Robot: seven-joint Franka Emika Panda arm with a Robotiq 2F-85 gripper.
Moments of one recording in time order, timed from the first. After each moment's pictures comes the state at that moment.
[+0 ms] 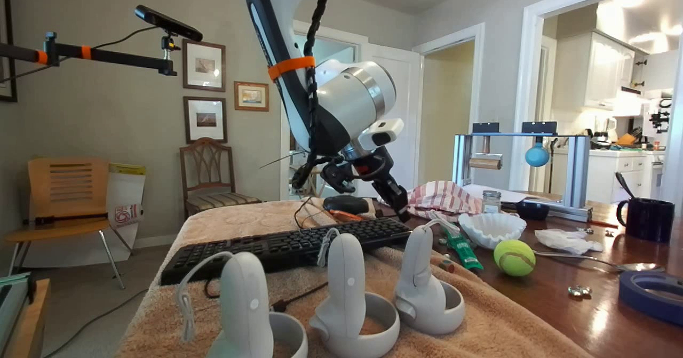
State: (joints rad) arm 0.04 0.48 -0.15 -2.08 -1.47 3.02 1.78
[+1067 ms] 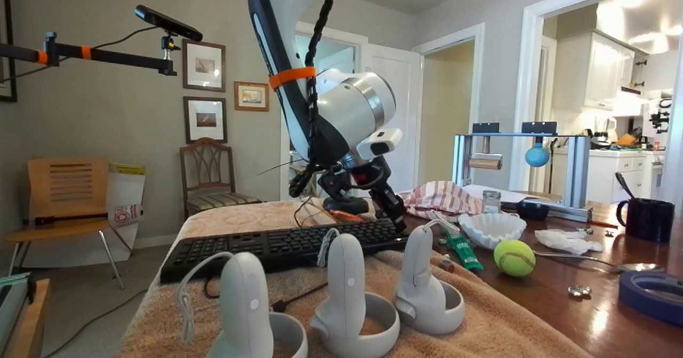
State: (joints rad) arm 0.03 0.51 -0.14 -2.07 -1.47 3.03 1.78
